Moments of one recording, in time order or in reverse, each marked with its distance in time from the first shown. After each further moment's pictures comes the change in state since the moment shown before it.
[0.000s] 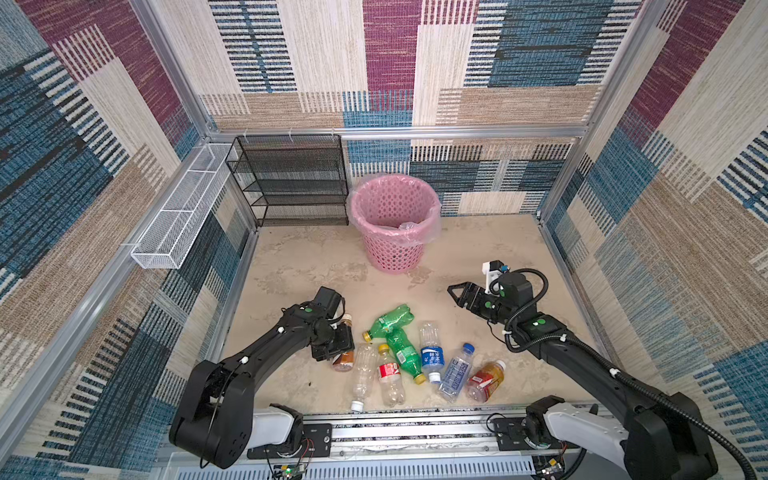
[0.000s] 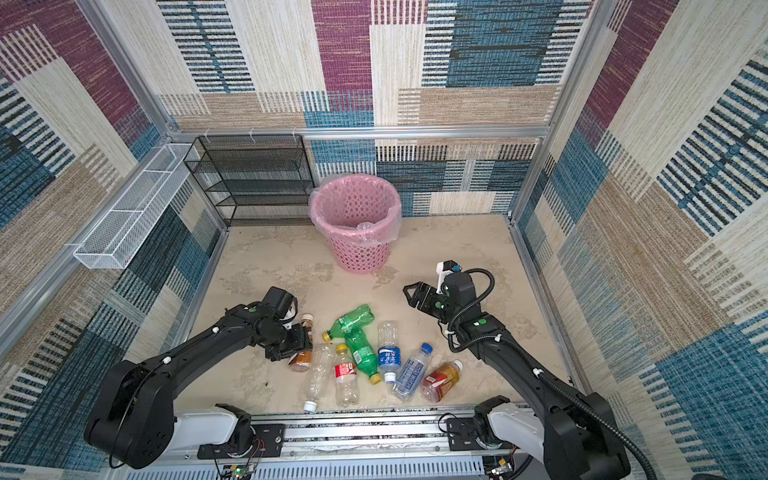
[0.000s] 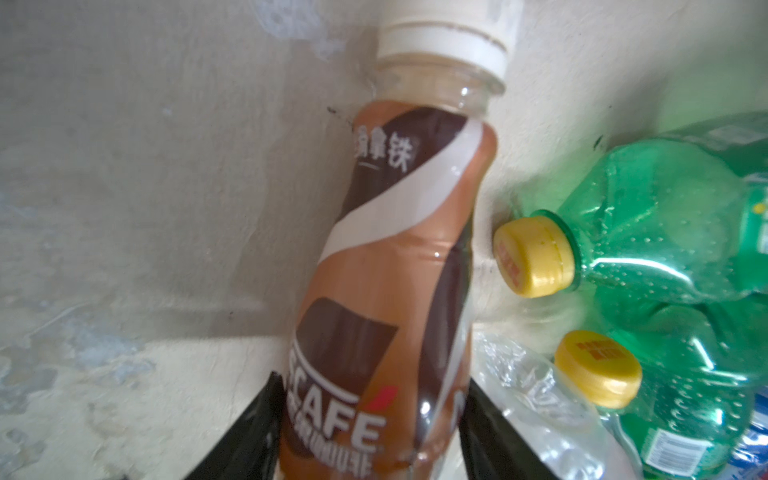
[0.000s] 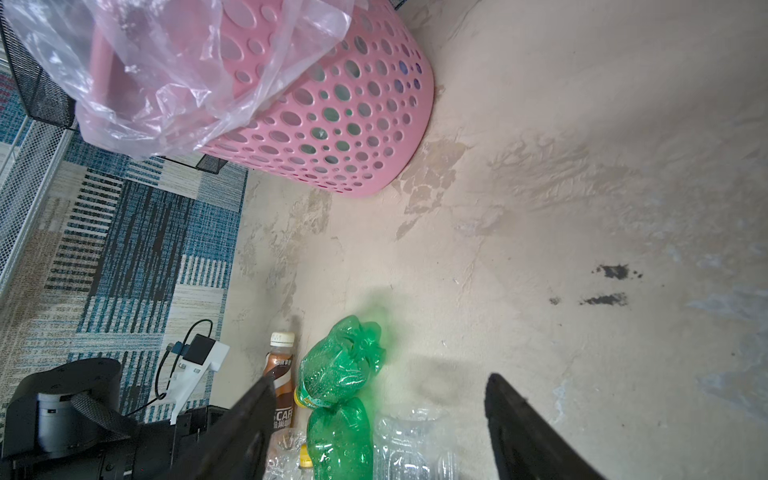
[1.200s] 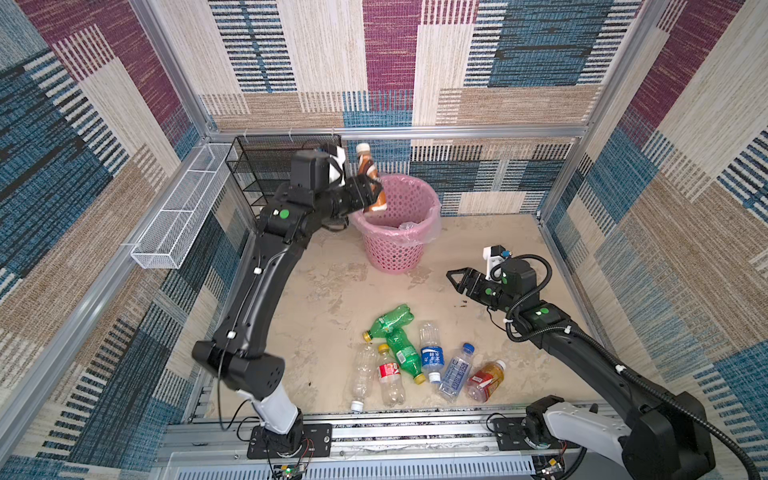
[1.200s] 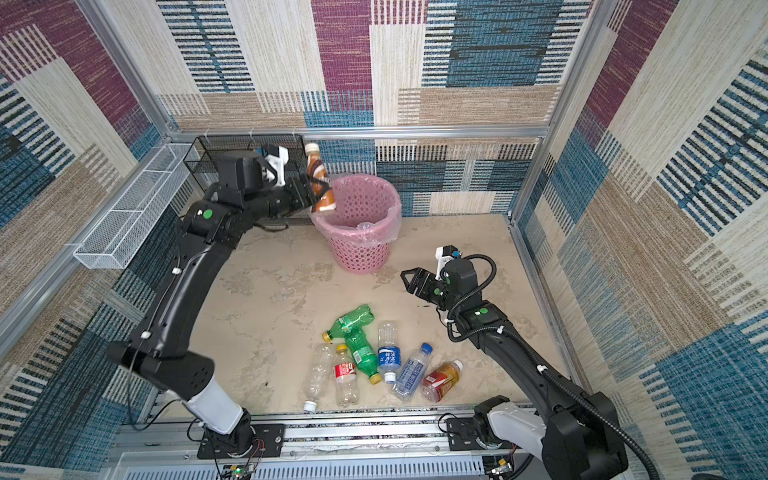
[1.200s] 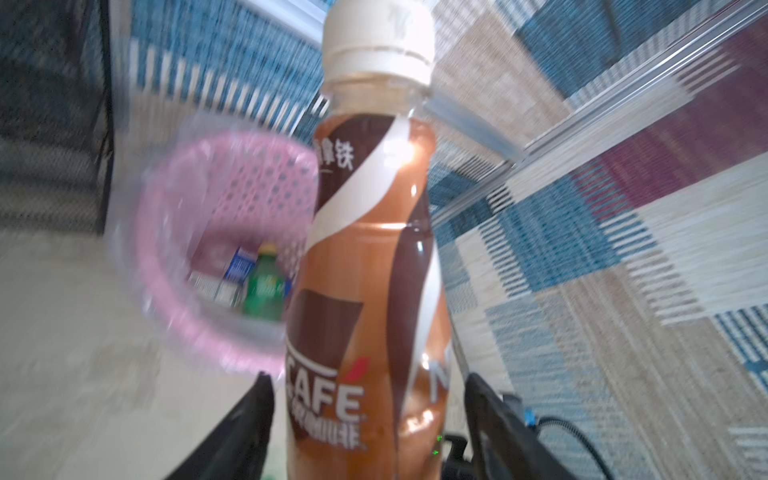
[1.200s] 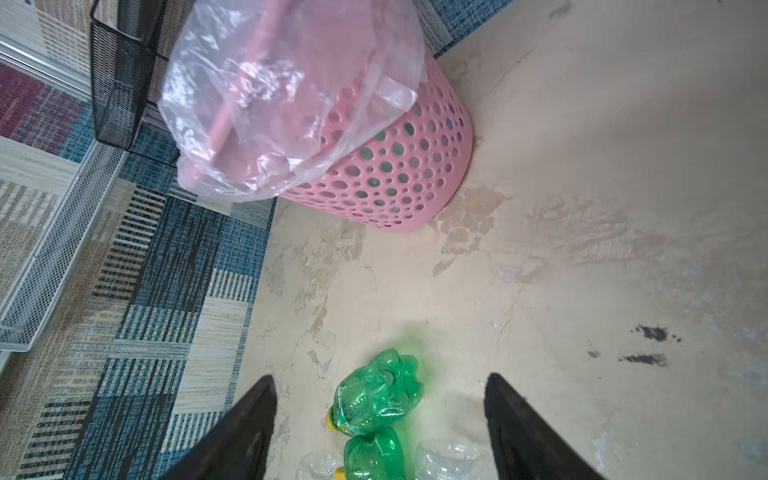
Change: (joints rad) left arm 0.004 0.505 1.618 -0.073 0.073 -0.002; right arm 0.000 0.014 0.146 -0.048 0.010 -0.012
